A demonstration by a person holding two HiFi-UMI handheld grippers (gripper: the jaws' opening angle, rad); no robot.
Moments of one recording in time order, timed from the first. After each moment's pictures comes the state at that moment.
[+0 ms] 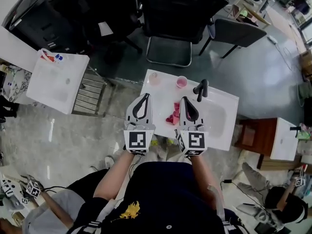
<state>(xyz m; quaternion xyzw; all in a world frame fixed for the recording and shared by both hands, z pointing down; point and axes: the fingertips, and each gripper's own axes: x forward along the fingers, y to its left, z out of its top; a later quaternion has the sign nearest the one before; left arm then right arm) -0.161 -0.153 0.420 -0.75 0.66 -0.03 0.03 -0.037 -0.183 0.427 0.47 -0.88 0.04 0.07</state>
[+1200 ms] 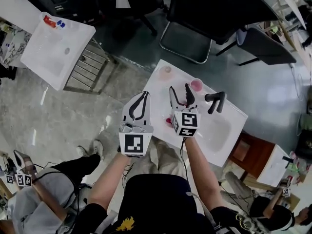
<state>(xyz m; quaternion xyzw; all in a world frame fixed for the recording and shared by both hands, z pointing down) -0.213 -0.176 0.483 -0.67 0.74 -0.02 -0.04 -0.121 -0.272 0.597 0.37 -0.91 0.09 0.17</state>
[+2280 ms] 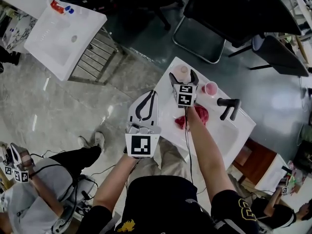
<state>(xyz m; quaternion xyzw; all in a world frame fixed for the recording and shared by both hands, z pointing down) -0.250 -0.172 0.512 -0.64 0.76 -0.01 -0.06 -0.198 -0.344 0.775 0.34 -0.89 0.10 0.30</state>
